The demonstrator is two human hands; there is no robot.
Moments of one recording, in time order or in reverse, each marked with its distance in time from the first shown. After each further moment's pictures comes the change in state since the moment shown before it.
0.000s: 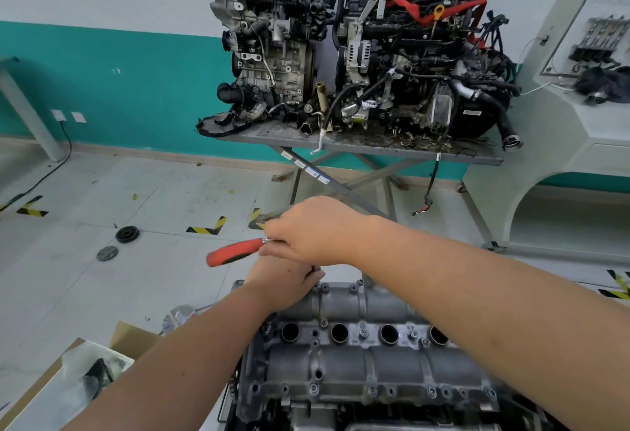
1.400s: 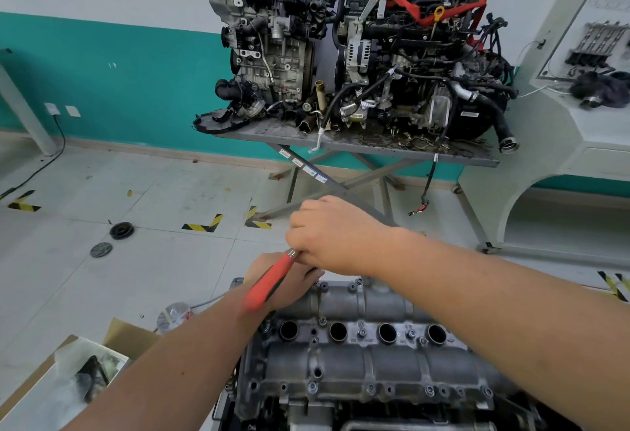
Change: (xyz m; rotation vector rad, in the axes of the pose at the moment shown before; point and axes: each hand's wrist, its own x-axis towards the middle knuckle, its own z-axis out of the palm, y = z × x) left_hand 0.004 0.005 0.012 -0.142 0.061 -0.046; right_hand -0.029 0.001 -0.002 -0.178 0.017 -0.054
